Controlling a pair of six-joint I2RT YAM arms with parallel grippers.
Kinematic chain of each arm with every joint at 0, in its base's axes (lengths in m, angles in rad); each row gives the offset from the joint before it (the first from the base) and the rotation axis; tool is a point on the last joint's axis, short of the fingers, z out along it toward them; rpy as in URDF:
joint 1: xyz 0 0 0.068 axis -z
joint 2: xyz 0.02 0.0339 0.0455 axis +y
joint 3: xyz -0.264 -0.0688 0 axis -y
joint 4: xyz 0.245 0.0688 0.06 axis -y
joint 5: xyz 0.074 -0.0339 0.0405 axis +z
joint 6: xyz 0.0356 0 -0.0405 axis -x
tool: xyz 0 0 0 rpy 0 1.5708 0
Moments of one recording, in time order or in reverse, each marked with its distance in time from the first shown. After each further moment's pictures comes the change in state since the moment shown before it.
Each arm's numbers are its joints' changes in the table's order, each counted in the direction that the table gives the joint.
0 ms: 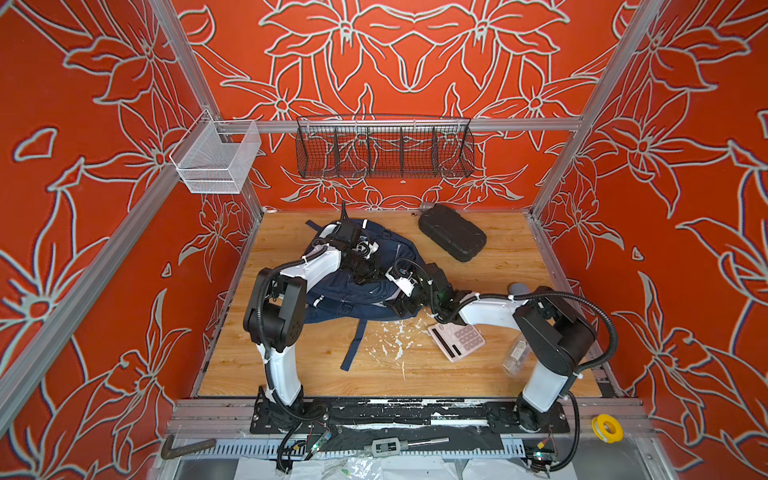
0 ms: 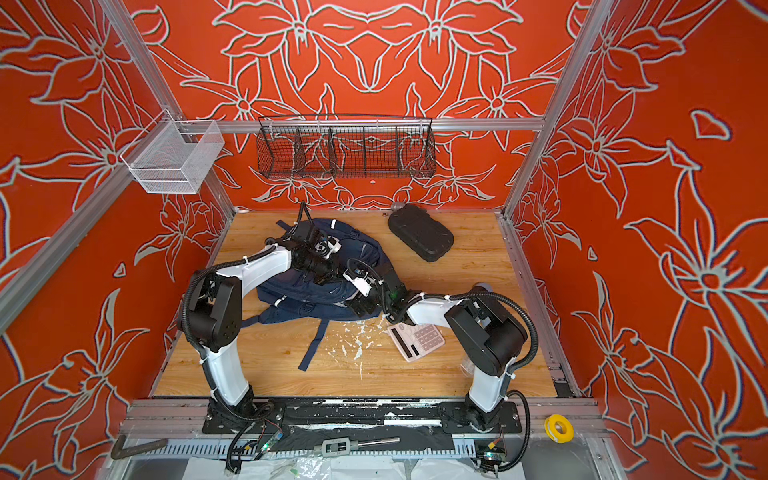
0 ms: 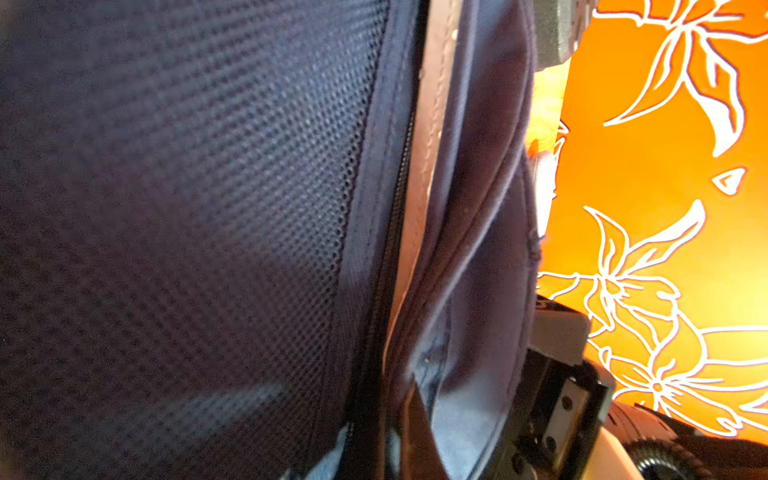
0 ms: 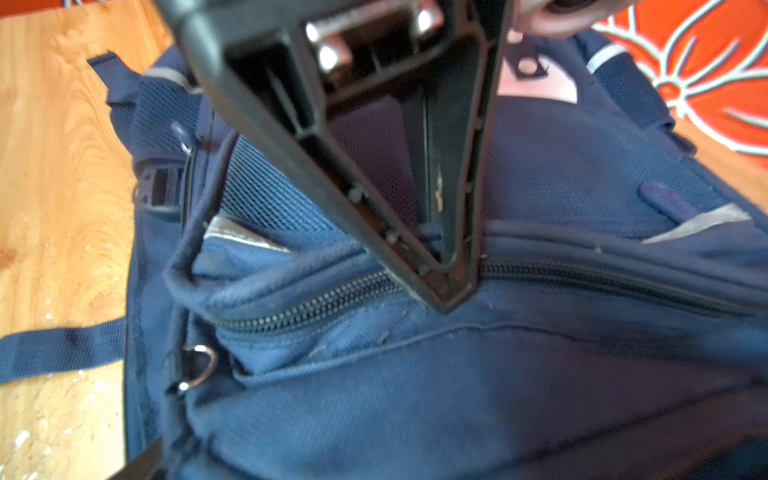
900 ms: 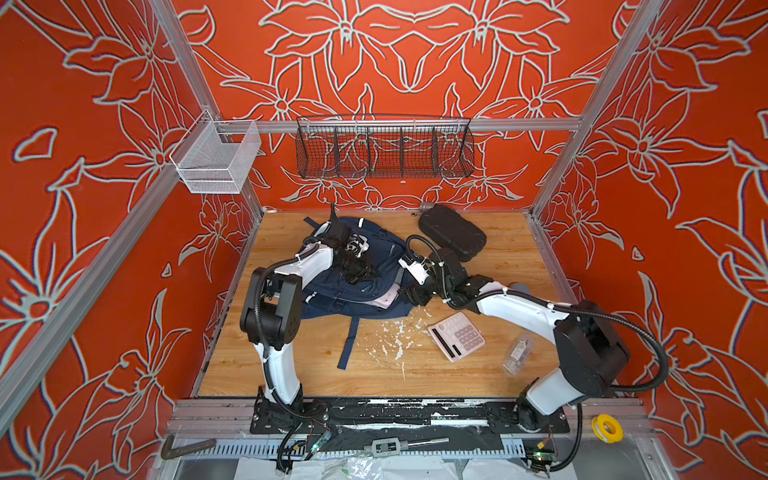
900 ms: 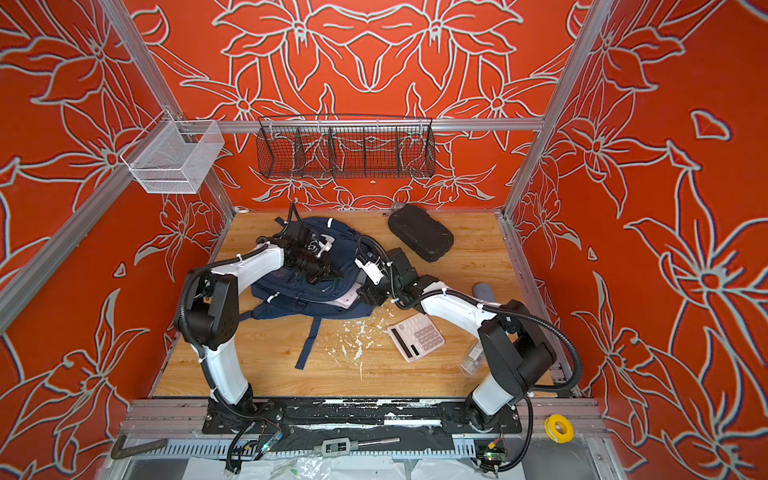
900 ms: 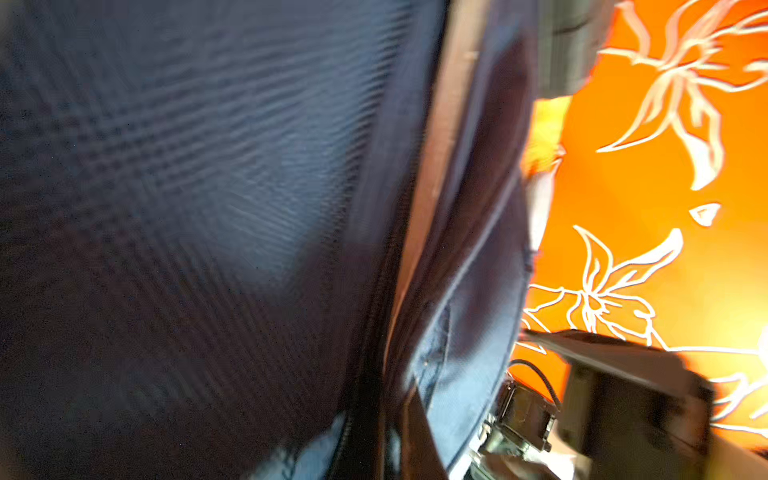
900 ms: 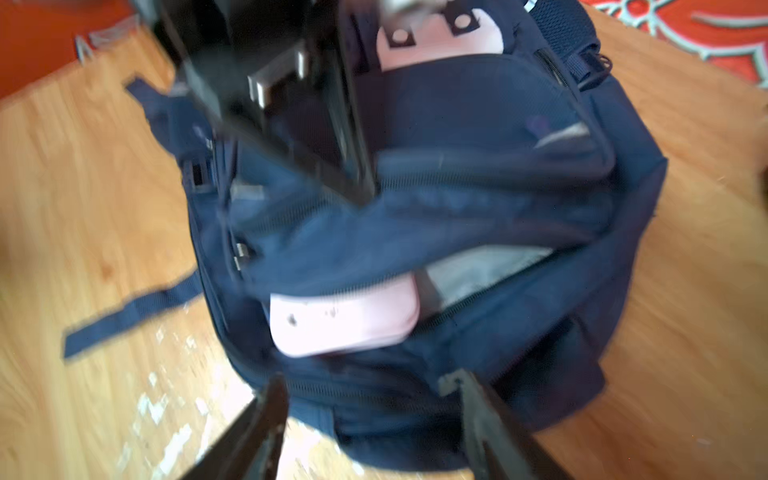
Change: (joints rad) left arm -0.070 -0.043 0.025 -0.042 -0.039 0.013; right arm 0.066 -0.191 0.108 -0.422 0.046 -0.121
